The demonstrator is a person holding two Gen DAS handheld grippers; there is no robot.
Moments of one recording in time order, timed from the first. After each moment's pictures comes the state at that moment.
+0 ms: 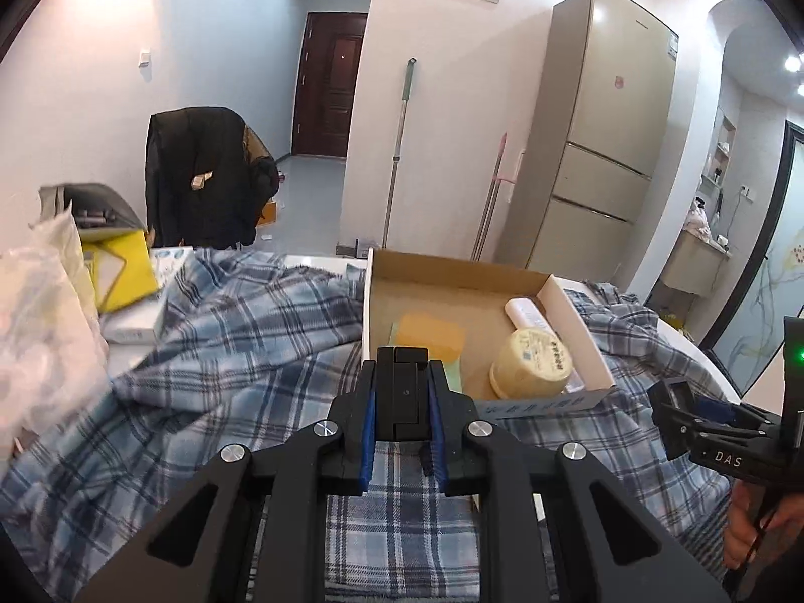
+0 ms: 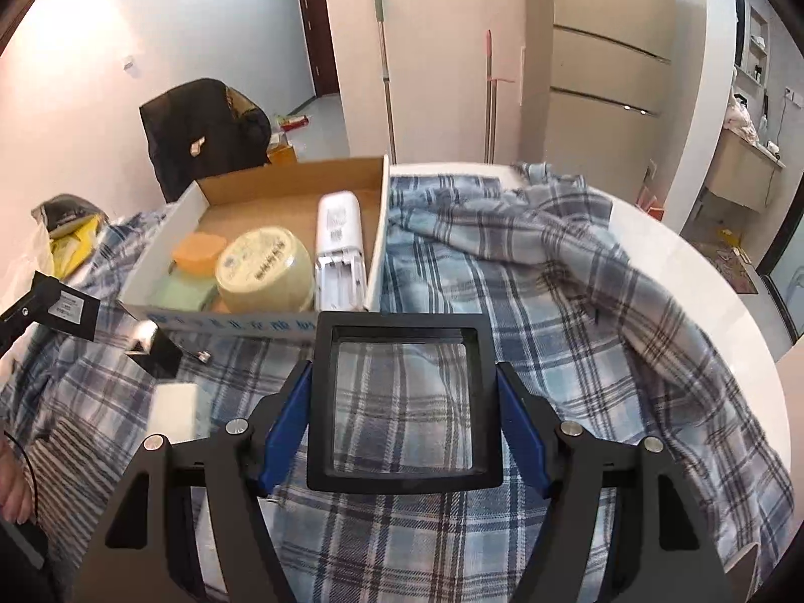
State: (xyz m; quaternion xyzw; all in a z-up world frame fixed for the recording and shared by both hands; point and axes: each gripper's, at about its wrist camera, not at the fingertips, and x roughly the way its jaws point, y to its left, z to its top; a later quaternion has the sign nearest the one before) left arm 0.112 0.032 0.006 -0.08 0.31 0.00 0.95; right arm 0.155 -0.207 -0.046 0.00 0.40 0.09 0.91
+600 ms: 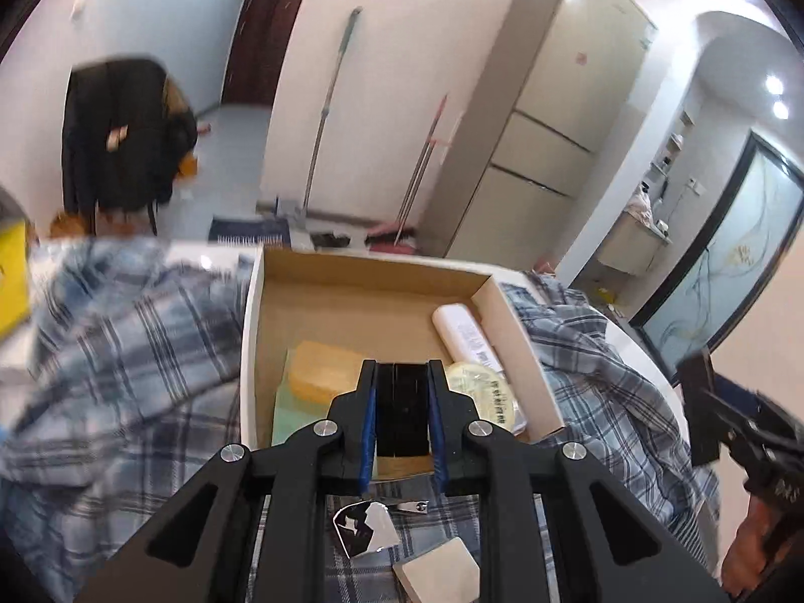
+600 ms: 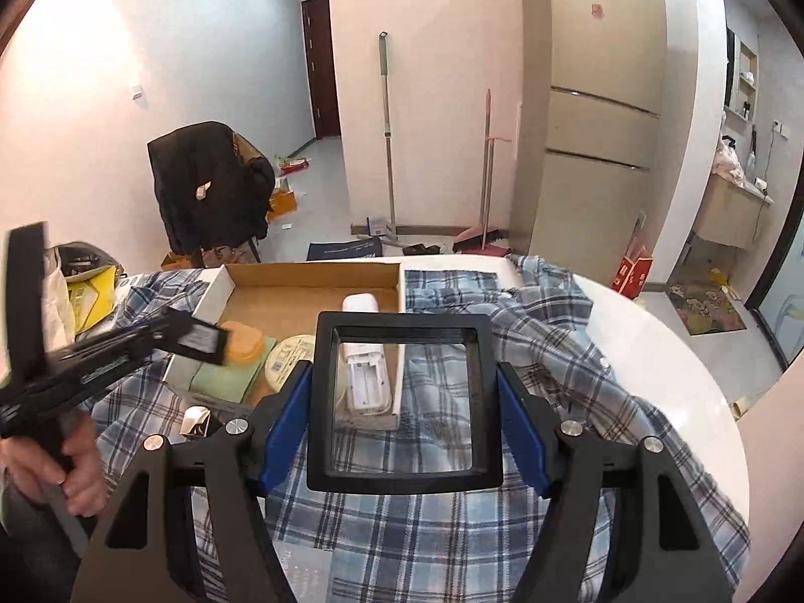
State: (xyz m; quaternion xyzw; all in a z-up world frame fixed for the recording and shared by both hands) left arm 0.213 0.016 -0.011 -0.14 0.37 -0.11 0.91; right arm 0.161 -0.186 0.019 0.00 0.36 0.08 0.93
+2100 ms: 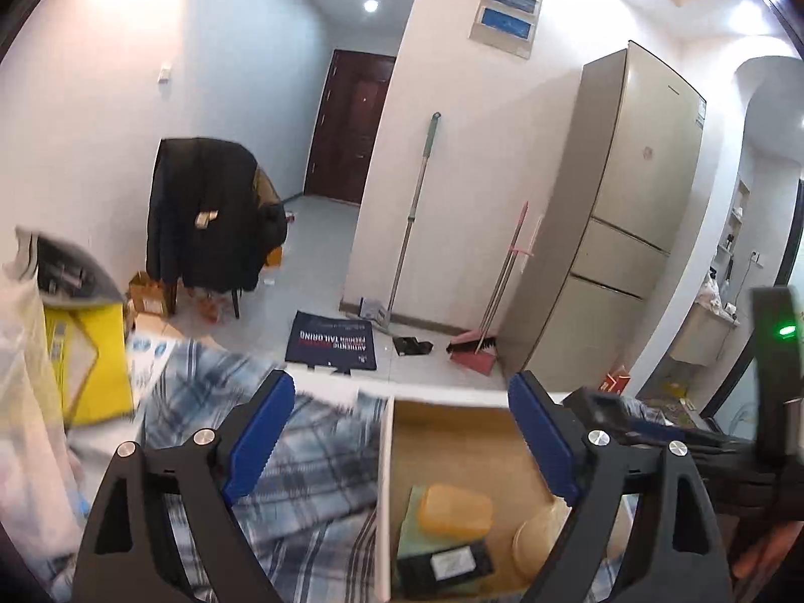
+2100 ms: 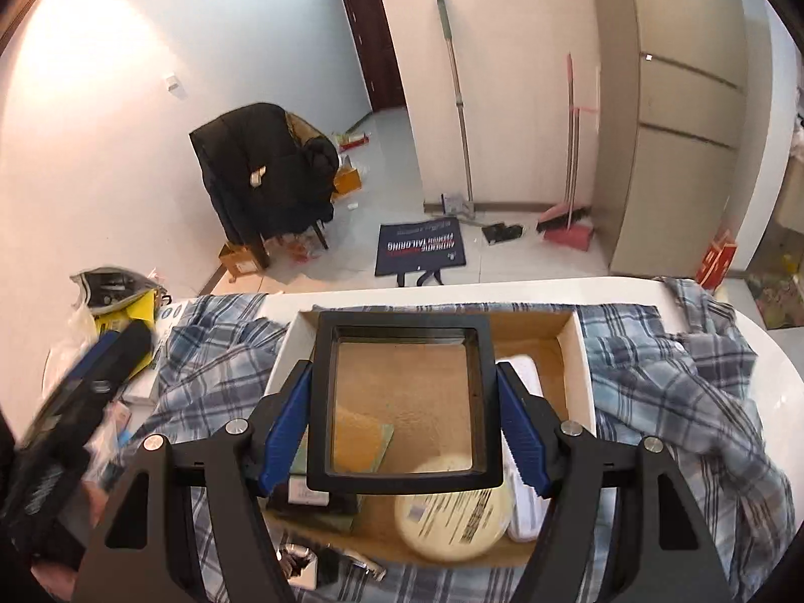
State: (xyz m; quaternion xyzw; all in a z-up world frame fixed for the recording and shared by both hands) left arm 0.223 0.077 0.040 -0.13 0.23 0.02 0.96; right arm 0.298 -0.084 0.007 0.04 0.41 0.17 0.90
